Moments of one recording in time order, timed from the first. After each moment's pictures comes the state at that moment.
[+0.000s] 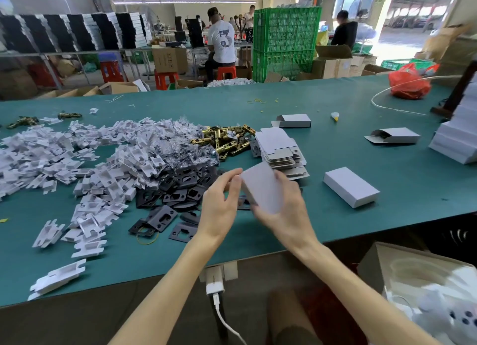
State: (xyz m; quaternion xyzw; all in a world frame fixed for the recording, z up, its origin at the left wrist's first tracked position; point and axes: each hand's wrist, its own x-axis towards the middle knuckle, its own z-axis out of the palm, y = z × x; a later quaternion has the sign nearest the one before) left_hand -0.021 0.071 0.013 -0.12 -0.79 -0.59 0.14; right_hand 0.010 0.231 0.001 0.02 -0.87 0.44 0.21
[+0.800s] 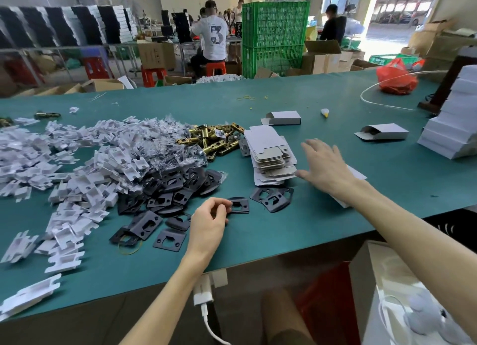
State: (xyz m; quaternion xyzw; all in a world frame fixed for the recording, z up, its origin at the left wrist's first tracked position) left_hand -0.028 0.071 -0.036 -0.02 -0.79 -0.61 0.07; right_hand -0.072 0.350 0.055 -0.02 -1.00 0.03 0.08
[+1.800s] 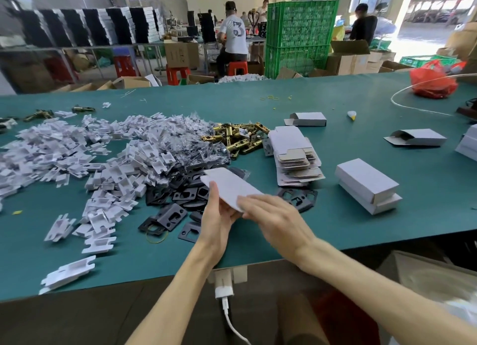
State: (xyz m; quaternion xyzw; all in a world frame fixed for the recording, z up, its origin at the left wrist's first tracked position) left_hand -0.028 0.051 -0.025 0.00 -0.51 -0.86 -0.05; right_hand -0.004 0.210 -0.008 0.35 -0.86 0.19 0.33
